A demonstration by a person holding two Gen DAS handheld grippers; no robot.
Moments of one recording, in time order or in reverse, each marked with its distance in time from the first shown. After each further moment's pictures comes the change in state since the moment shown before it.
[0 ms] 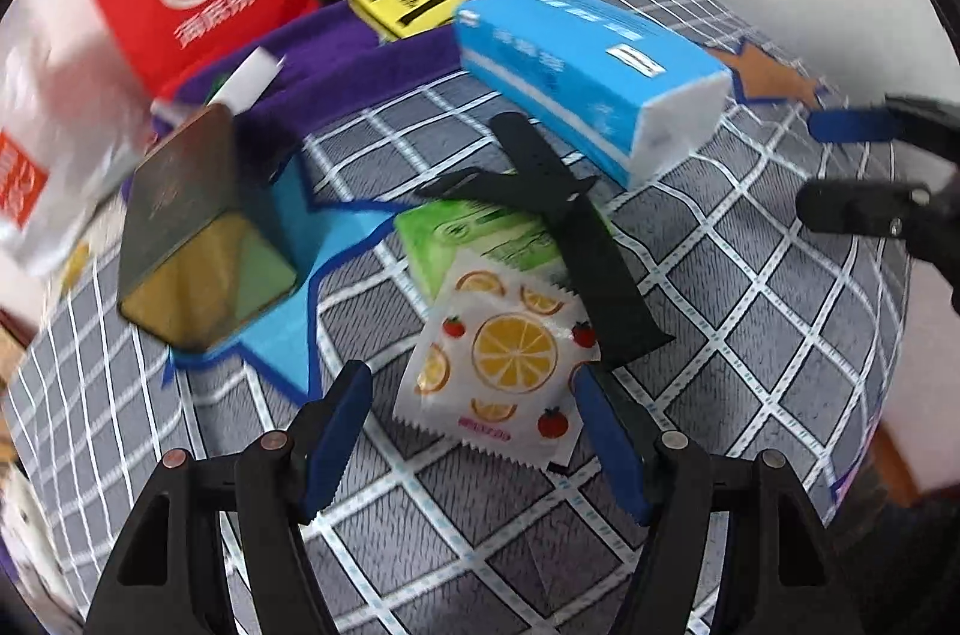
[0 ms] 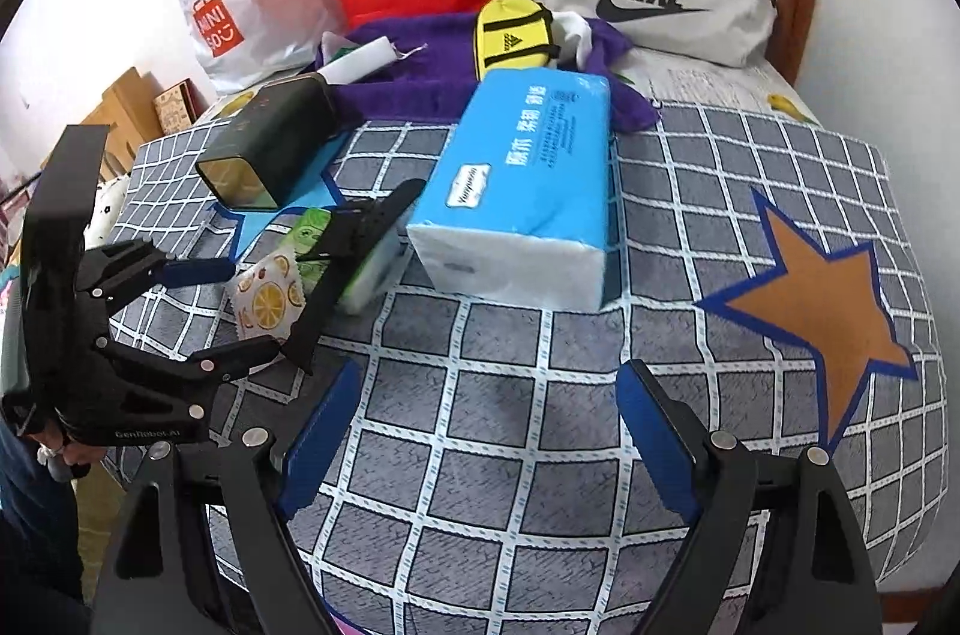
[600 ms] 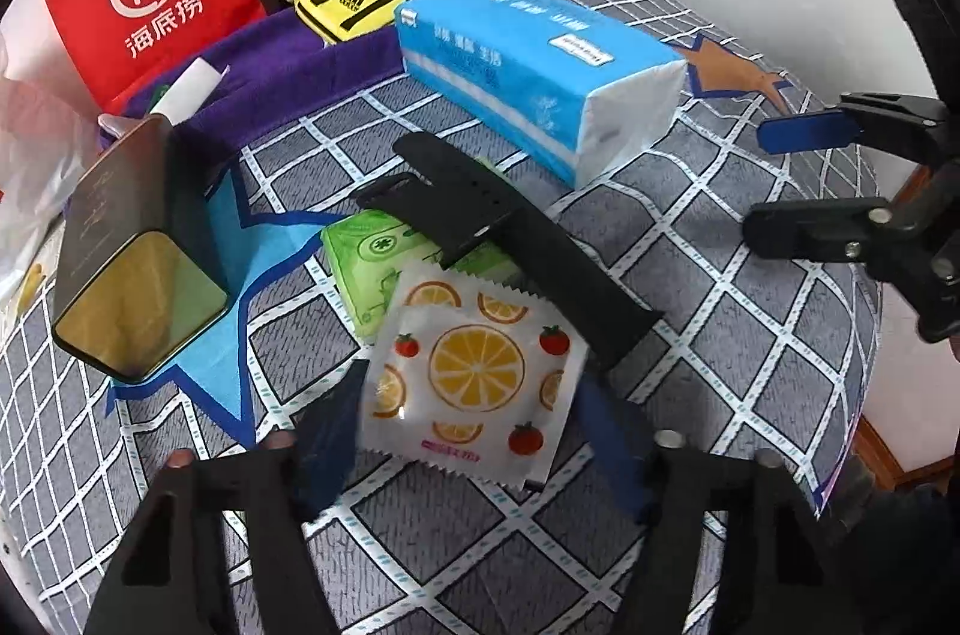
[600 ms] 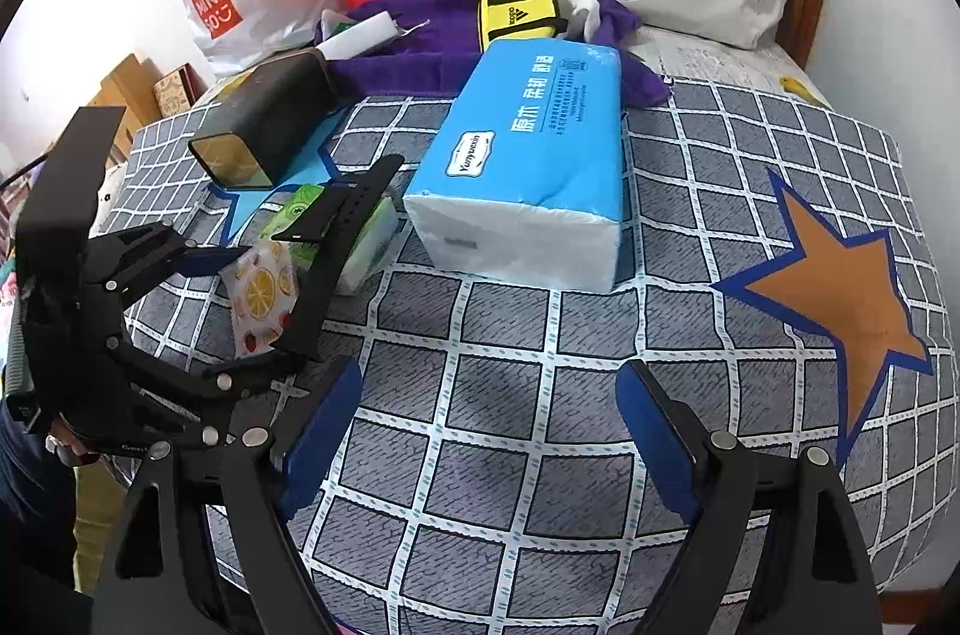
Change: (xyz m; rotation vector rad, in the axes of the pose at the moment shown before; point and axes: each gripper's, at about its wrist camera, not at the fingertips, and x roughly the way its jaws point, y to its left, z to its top) left arm 0.007 -0.006 -0.003 0.019 -0.030 -0.098; right arm 0.013 0.003 -0.003 -0.013 0.040 0.009
